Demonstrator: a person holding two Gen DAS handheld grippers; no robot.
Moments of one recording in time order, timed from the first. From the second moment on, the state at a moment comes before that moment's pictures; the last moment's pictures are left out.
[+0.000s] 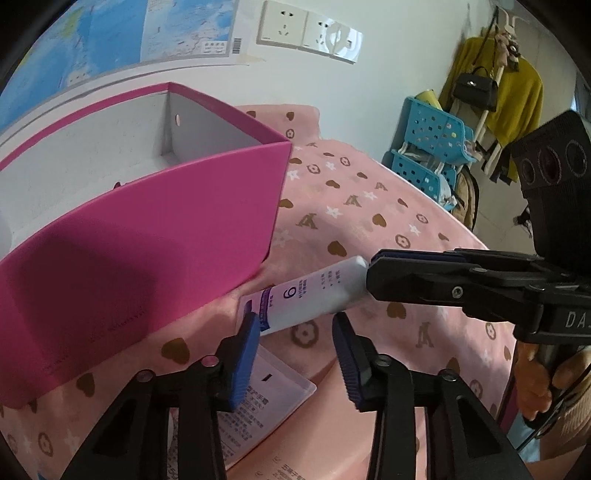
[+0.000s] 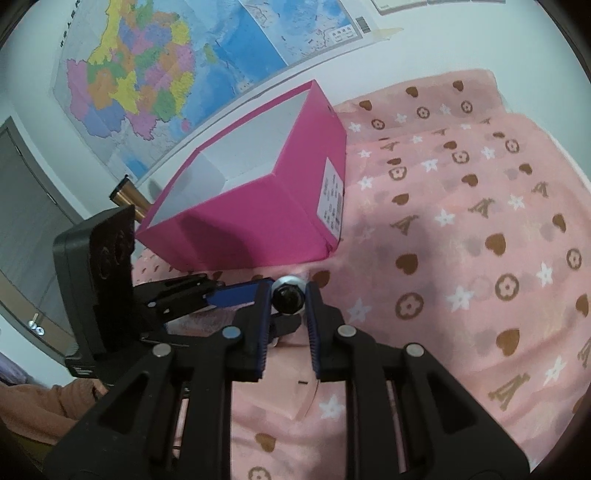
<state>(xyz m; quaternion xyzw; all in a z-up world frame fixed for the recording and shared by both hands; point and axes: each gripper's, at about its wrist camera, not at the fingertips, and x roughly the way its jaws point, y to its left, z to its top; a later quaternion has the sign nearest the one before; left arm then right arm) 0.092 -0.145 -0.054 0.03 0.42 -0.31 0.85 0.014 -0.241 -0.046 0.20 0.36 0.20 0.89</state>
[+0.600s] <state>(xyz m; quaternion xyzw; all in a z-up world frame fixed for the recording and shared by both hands) 0.094 -0.136 -0.058 0.02 0.43 -0.31 0.85 0.032 -0.240 -0.062 0.22 0.35 0.19 0.89</state>
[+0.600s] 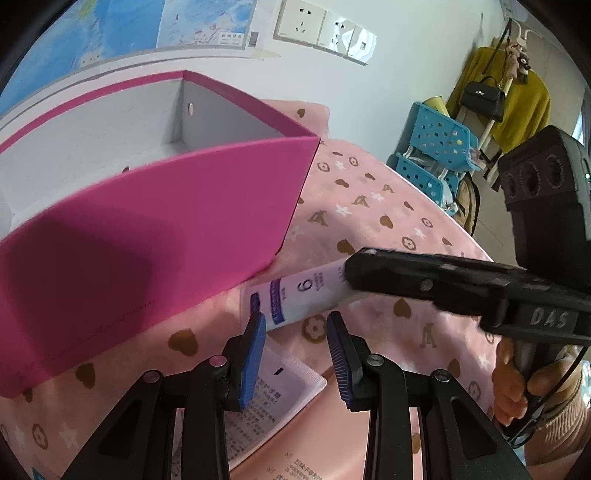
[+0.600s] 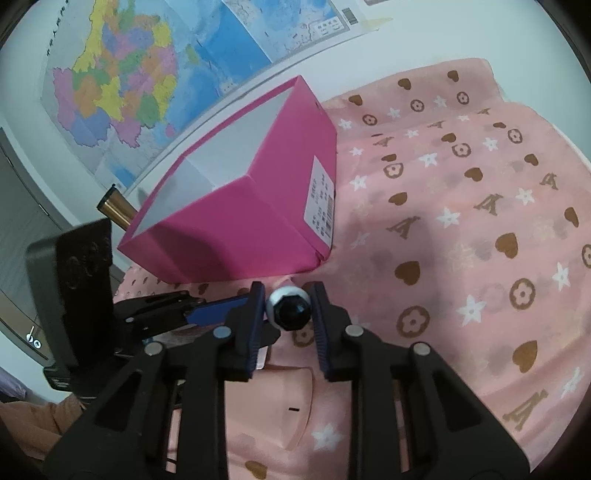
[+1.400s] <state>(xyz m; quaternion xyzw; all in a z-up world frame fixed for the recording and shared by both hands) 0.082 -0.094 0.030 0.00 0.34 -0.27 0.90 0.023 -0.224 0.034 0.24 0.26 0.29 0.89</state>
